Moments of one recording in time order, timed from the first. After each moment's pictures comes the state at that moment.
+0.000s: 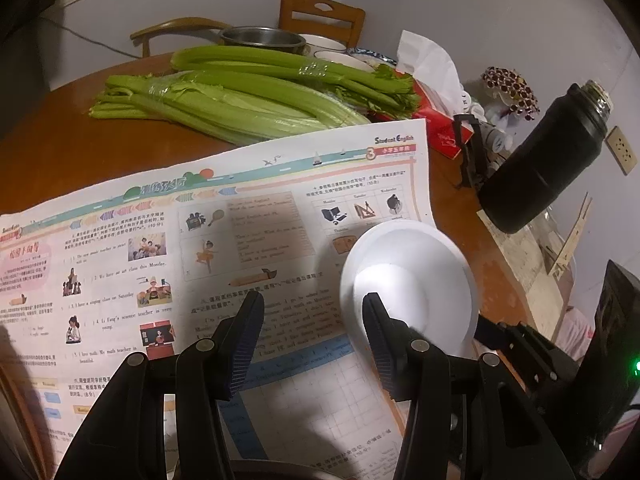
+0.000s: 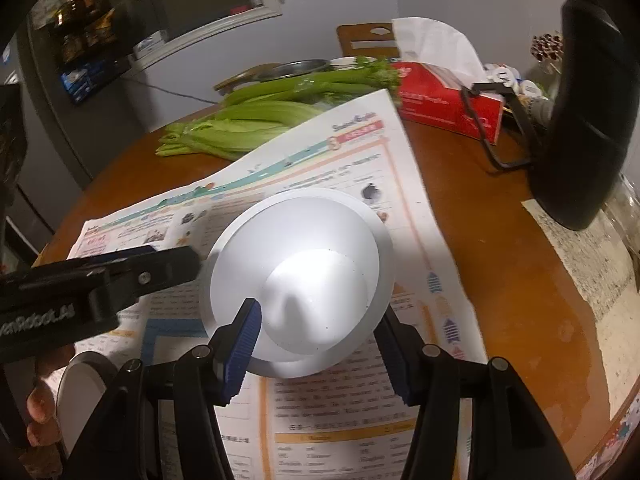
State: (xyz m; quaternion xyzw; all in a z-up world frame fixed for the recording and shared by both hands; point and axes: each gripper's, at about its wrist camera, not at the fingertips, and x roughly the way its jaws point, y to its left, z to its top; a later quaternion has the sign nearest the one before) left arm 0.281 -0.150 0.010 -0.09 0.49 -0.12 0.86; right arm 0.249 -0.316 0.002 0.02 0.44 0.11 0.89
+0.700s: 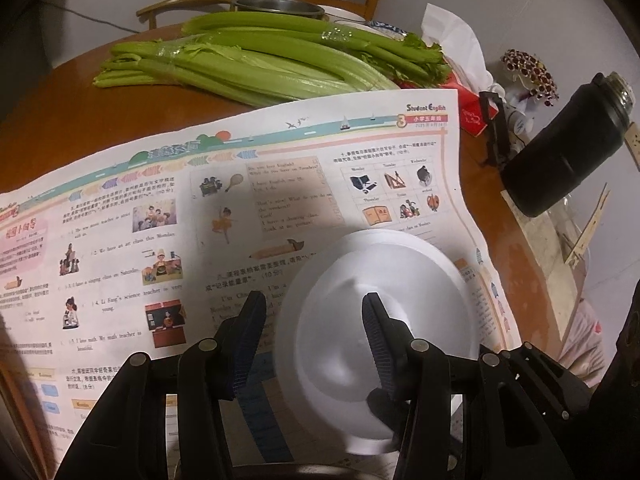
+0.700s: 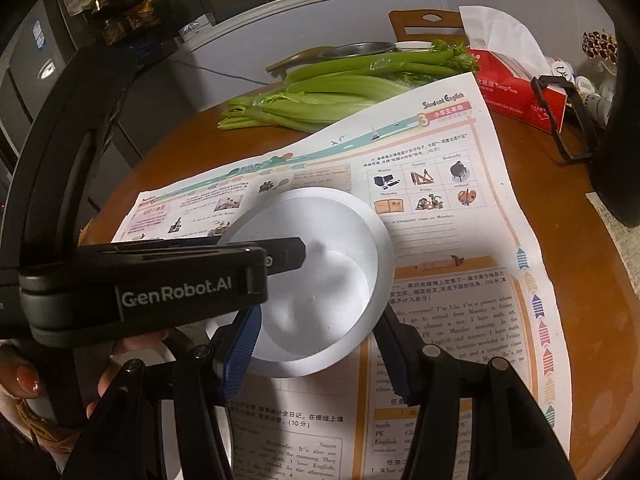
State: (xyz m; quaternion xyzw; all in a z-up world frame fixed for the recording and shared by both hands) left arm 0.286 -0.142 -0.015 -0.08 0.53 -0.11 0.84; right arm 0.231 -0.279 -0.001 0.03 0.46 0.20 0.87
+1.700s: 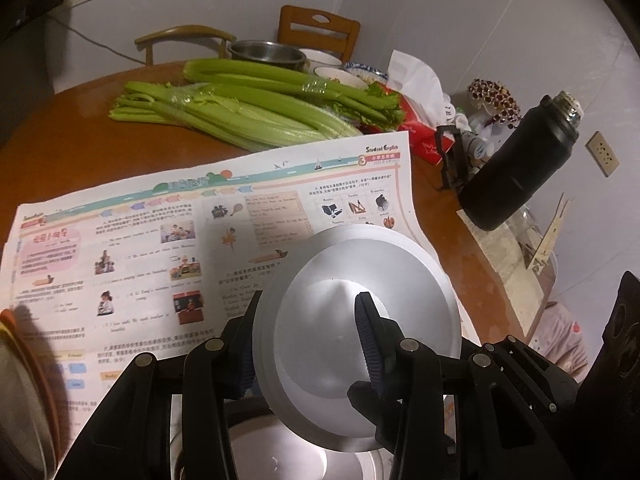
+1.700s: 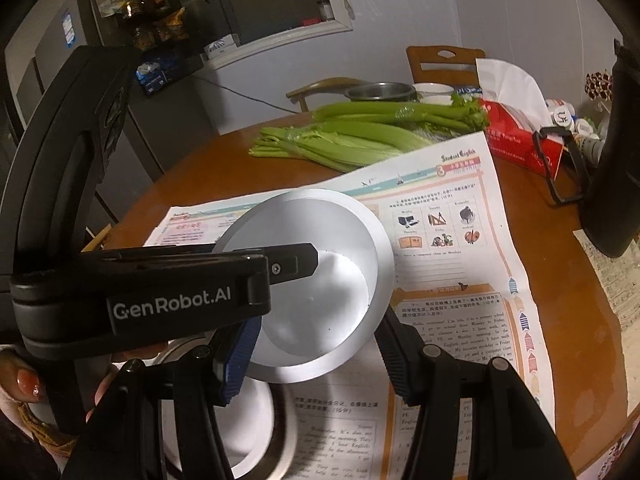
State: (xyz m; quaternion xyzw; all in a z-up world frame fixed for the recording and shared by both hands) left arm 0.240 -0.125 0.042 -0.10 0.47 -0.13 0.87; right arm 0.192 -0.262 0.050 0.02 0.40 0.21 0.89
